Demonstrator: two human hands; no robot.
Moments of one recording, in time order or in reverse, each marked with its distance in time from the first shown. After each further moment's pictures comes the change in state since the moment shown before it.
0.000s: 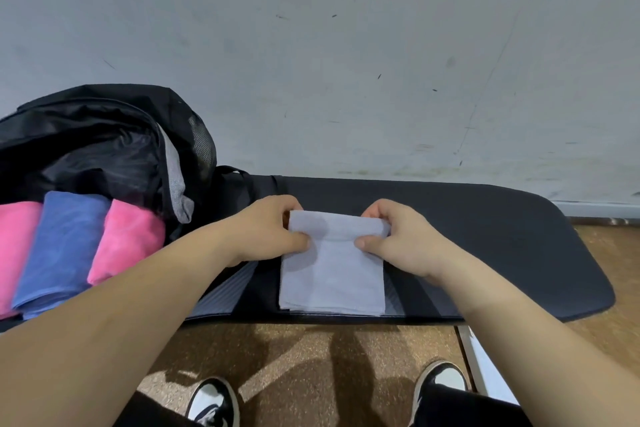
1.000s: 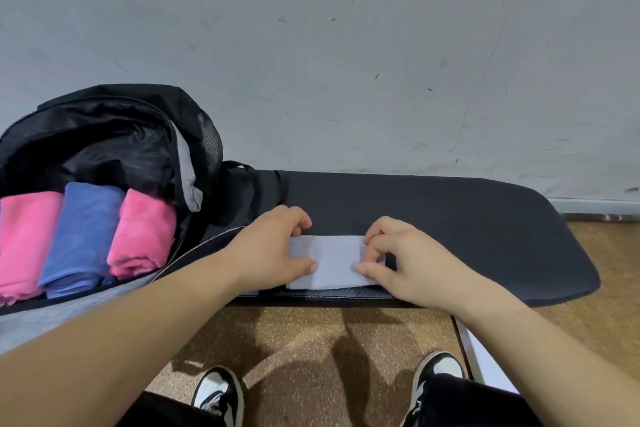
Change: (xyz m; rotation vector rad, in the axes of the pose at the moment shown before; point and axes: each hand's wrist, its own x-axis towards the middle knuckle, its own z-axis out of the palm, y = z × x) left_hand -0.045 -0.008 0.025 0.341 0.092 0.176; right_hand -0.053 0.017 0.006 -0.389 -0.031 -0.381
